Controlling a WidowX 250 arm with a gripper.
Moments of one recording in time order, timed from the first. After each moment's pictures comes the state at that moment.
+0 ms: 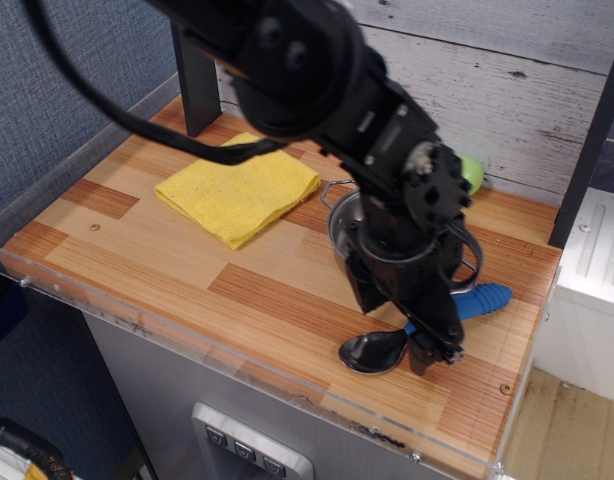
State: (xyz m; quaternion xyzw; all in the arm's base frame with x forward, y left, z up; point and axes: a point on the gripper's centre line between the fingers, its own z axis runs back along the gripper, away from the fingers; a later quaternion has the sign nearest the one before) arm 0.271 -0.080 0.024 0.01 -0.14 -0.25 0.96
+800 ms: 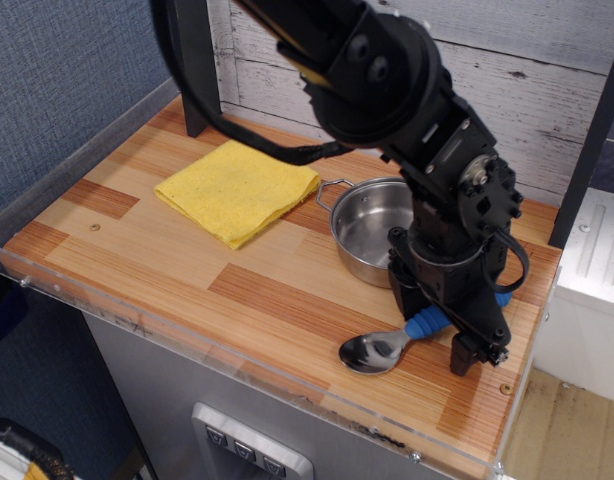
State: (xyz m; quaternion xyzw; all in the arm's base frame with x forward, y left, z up) arm 0.292 -0.099 0.010 0.01 -0.14 -0.25 0.96
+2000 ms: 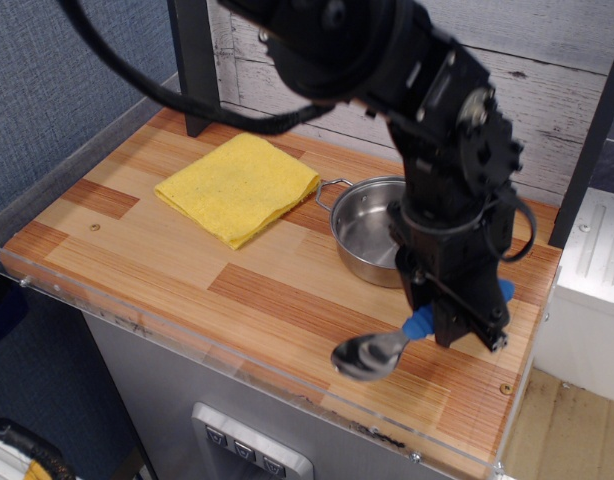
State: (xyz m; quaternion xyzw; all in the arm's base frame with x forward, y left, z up) arm 0.274 -0.102 0.048 -0.02 -0.13 -0.29 0.95
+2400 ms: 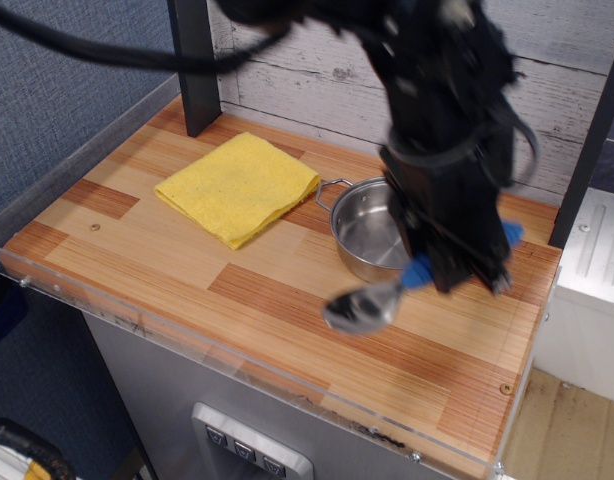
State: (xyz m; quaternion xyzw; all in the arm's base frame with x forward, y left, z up) arm 0.271 -0.086 0.106 -0.03 -0.18 -0.27 0.95
